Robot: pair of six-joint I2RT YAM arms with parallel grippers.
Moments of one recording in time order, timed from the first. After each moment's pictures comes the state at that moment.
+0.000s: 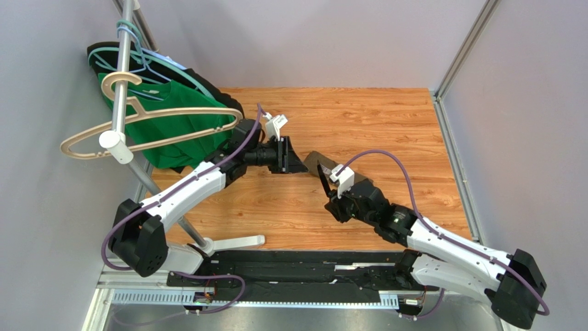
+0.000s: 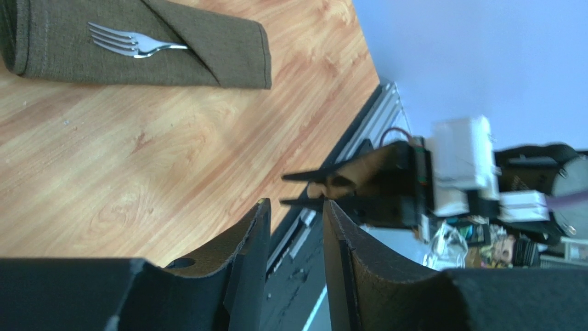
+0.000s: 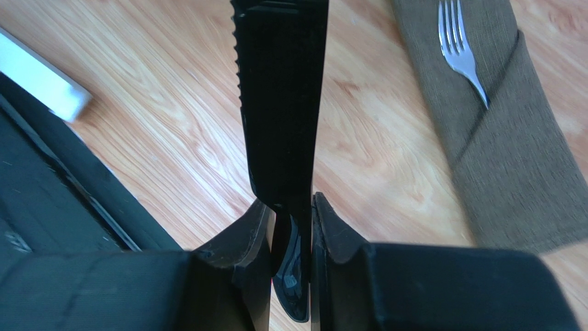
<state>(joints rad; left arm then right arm) -0.59 1.38 1.02 -0.13 0.62 -0.65 0.89 0.89 0.52 -0.18 0.05 0.17</state>
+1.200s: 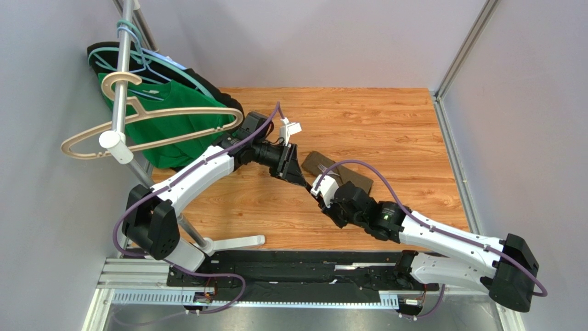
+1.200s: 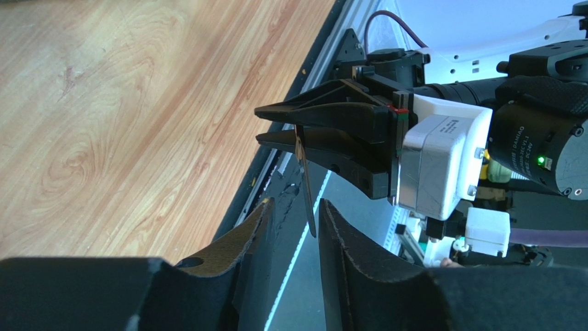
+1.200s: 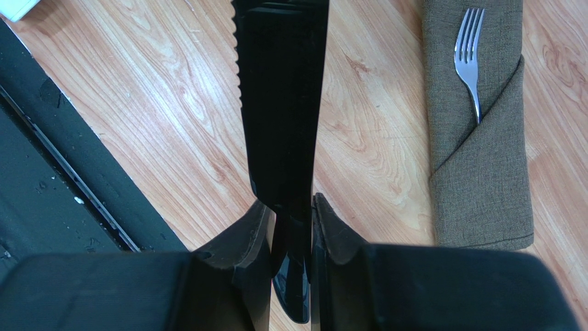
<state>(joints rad) -0.58 1.51 1.24 -0.55 0.90 -0.35 1.01 1.01 0.65 -0.37 0.14 -0.04</state>
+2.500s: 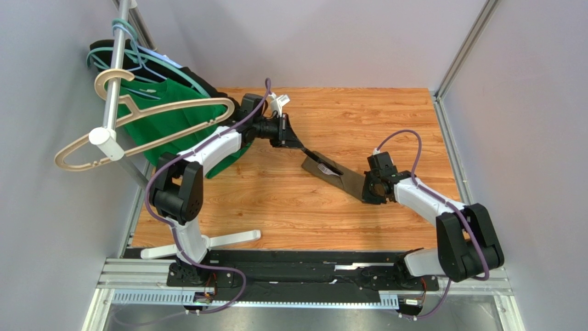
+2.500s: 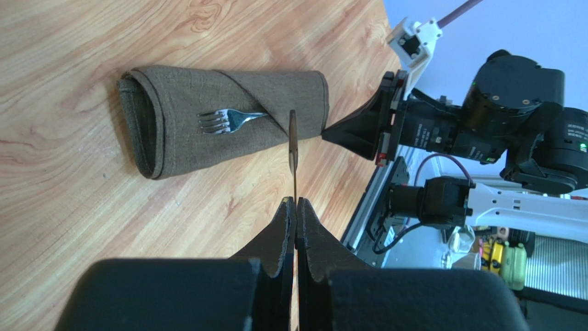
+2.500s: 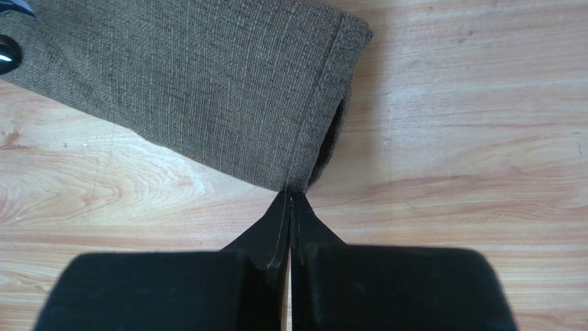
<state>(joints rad) -0.40 1.83 1.38 -0.20 0.84 -0.46 0.31 1.35 0.68 -0.44 0.03 0.50</state>
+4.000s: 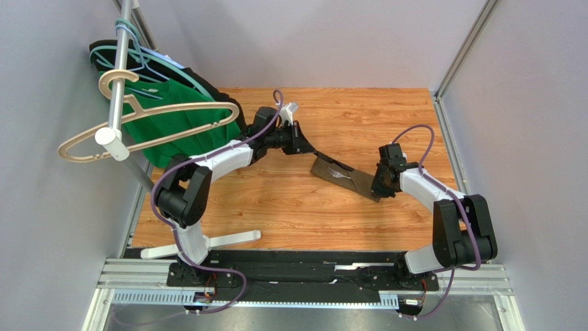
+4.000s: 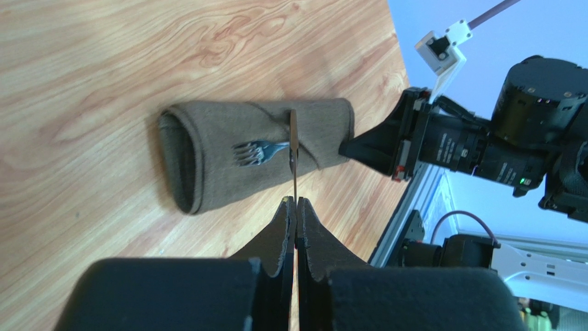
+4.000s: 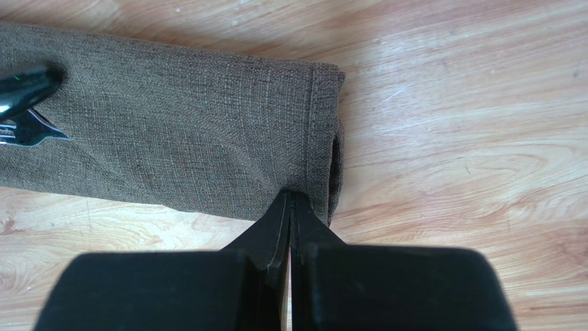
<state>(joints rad) -0.53 1.82 1.24 0.11 0.59 -0.64 0.18 1.44 0.76 -0.47 0.07 0.52</state>
